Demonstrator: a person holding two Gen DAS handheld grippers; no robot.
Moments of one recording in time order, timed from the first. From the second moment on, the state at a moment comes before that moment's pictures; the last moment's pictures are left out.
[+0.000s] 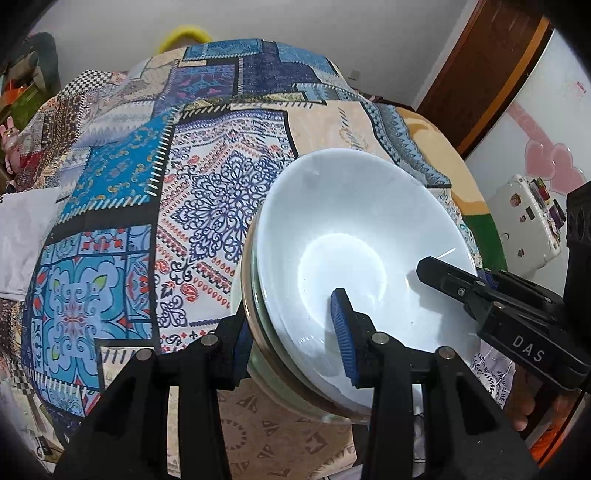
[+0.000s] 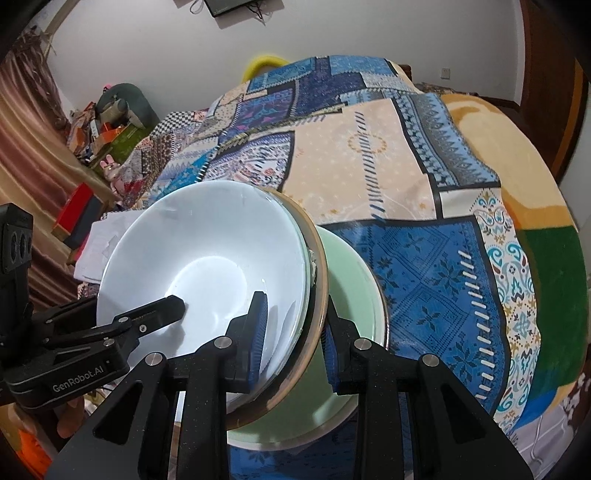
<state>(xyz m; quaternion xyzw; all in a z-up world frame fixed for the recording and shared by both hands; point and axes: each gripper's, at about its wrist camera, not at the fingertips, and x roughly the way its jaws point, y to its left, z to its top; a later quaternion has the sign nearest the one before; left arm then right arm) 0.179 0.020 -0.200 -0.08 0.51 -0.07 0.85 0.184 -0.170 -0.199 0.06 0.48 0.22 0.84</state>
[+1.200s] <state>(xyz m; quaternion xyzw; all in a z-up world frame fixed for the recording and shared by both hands) 0.101 0.014 -0.078 -0.05 0.34 -0.06 0.94 0.102 -0.200 -0.076 0.03 0.30 0.24 0.92</state>
